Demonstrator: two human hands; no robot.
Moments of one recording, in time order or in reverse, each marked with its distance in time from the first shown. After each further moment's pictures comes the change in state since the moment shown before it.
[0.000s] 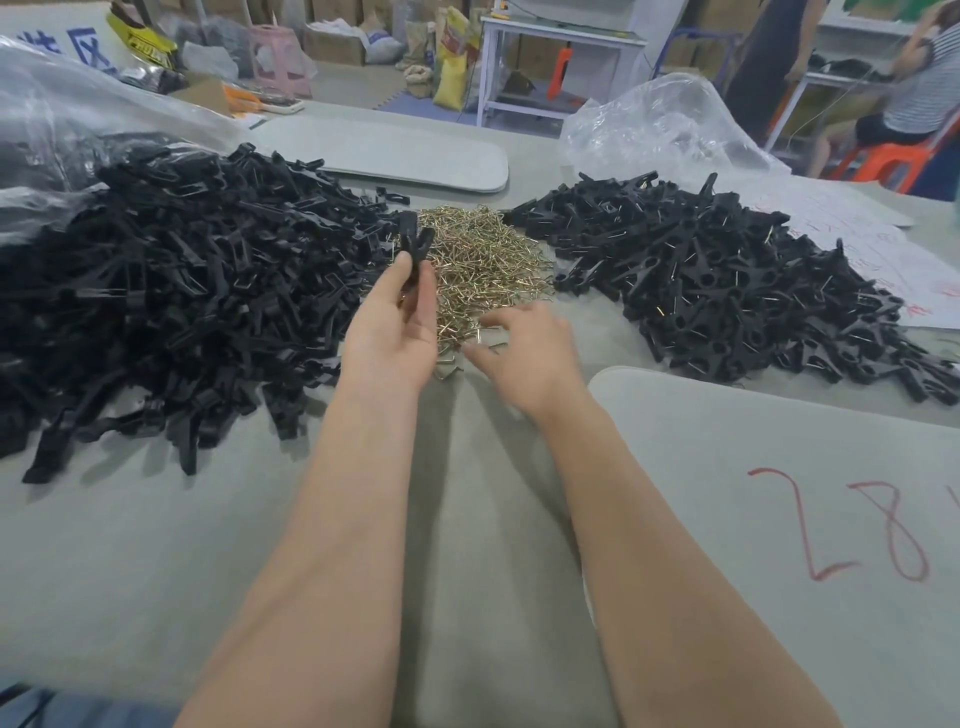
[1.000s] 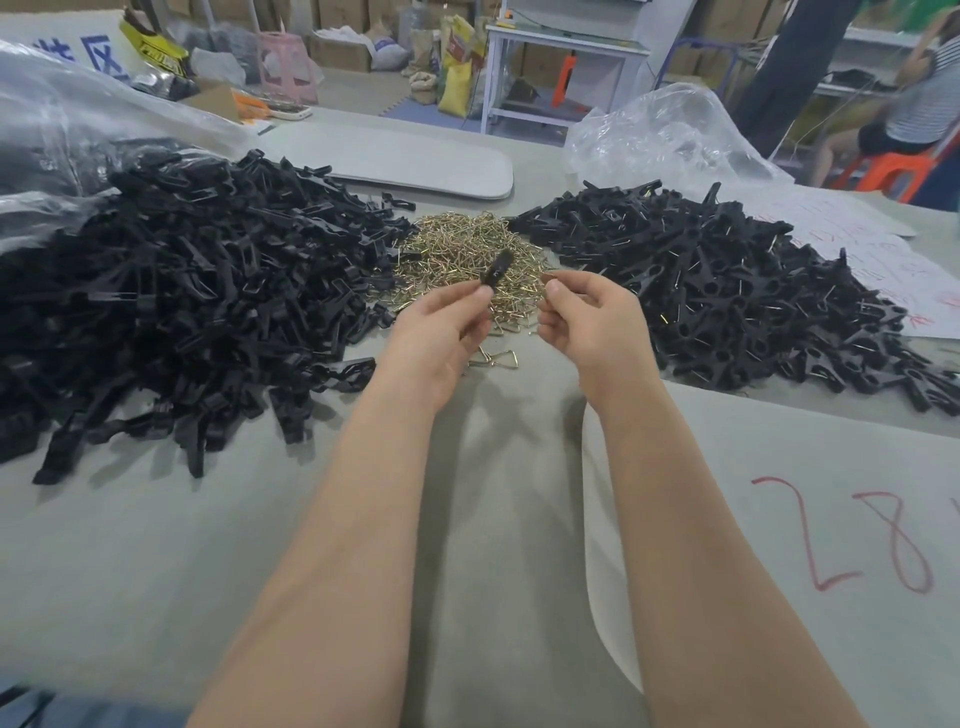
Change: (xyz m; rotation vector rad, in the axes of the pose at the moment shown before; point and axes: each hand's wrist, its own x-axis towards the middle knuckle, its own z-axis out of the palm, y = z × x) left_hand -0.001 -0.022 -0.001 0.679 -0.099 0.050; right_hand -0.001 0.005 -0.042 1.104 0.191 0.214
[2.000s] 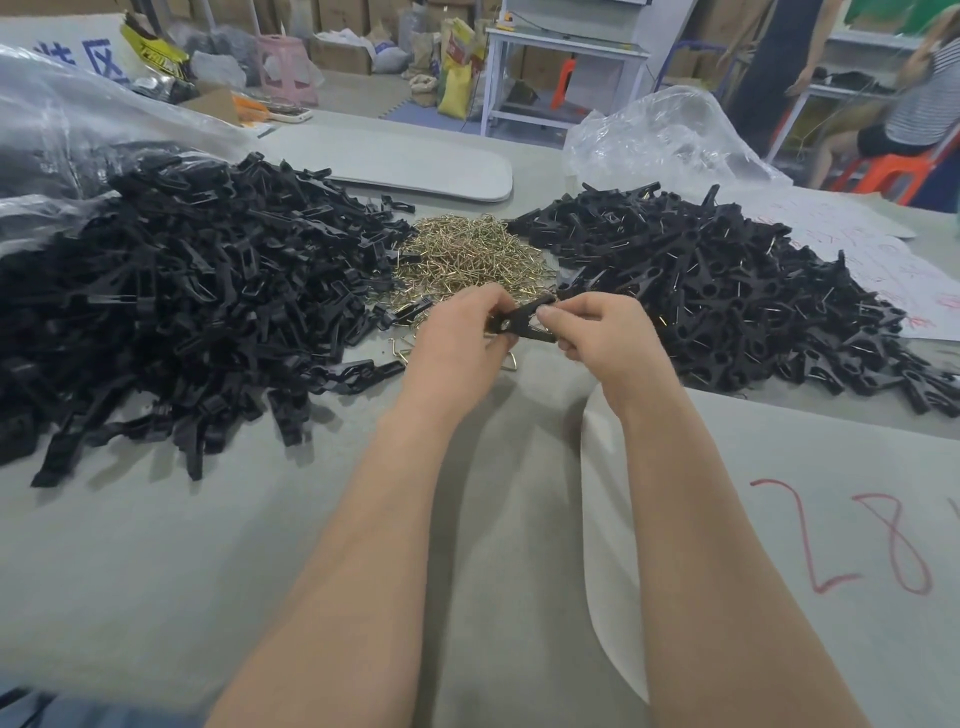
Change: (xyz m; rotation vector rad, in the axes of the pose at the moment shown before) left_hand -0.001 -0.014 0.000 1.159 -0.112 0.657; right_hand 0.005 0.003 -0.019 -0.383 -0.080 -0.069
